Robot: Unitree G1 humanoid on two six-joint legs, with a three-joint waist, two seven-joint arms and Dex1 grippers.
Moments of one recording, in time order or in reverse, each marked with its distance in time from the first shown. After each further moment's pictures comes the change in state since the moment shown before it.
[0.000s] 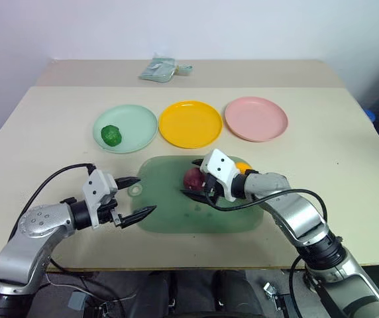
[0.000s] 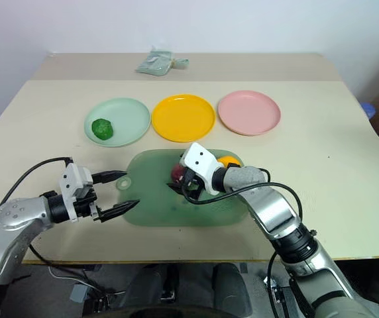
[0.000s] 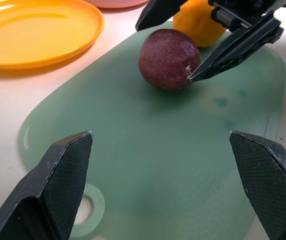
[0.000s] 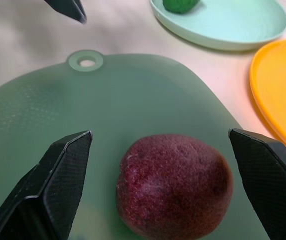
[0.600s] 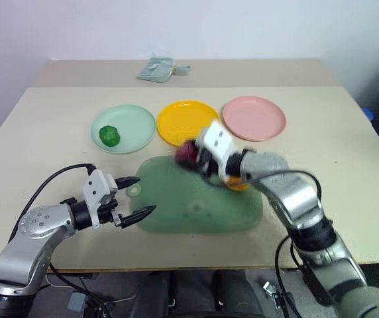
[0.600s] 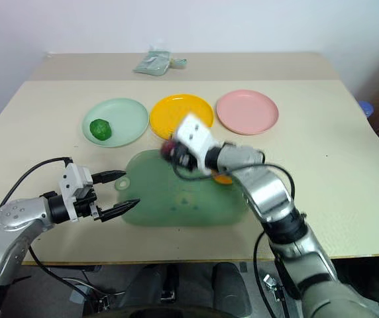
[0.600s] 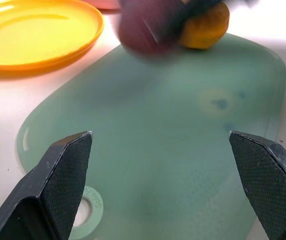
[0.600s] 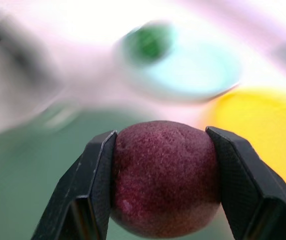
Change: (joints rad) left arm -0.011 -0.017 0.002 0.000 -0.006 -0.002 0.009; right arm -0.258 0.085 -0.144 0.103 -0.028 0.027 -0.125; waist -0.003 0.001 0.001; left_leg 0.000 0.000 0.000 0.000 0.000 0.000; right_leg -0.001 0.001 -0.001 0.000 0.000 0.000
